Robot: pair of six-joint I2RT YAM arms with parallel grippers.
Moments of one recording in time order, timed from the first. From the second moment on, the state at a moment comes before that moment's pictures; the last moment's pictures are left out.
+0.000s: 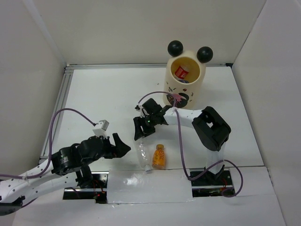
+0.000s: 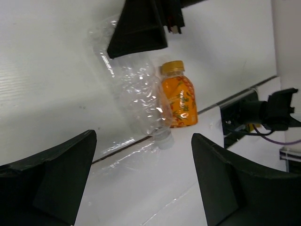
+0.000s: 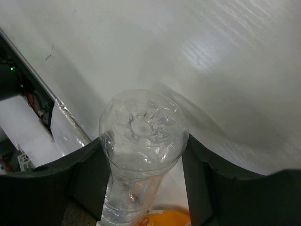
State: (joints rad) left arm -1.06 0.47 0.58 -0.70 -0.31 -1.00; right arm 0.79 1.87 1.15 -0.29 -0.49 0.45
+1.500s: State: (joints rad) left arm -1.06 0.97 0.53 -0.01 0.02 -0.74; right arm 0.03 1.66 1.91 -0.24 -0.97 -0.26
